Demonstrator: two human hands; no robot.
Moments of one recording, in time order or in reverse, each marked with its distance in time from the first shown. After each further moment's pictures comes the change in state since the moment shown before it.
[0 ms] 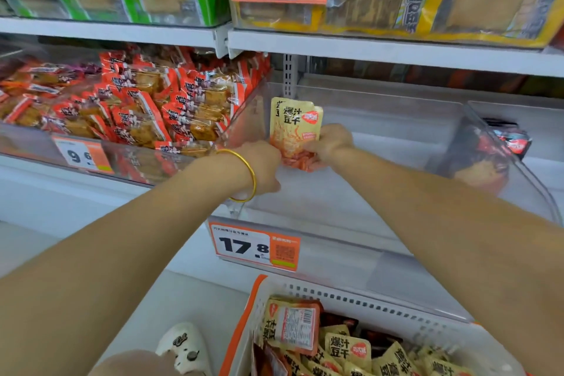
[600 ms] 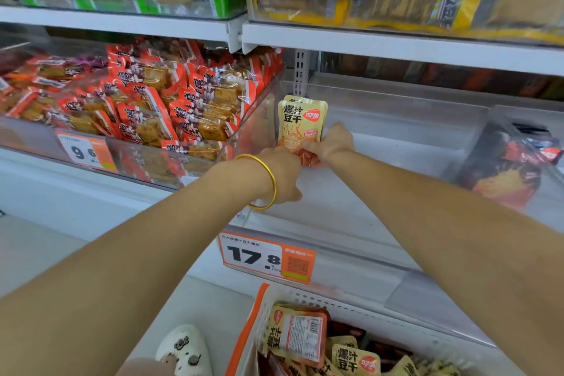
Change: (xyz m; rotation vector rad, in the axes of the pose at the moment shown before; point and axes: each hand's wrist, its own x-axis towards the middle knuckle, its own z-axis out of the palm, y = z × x) left_hand 0.016 0.002 0.009 0.011 -0.031 0.042; right_hand 0.024 -0.001 0.020 -0.161 0.147 -0.042
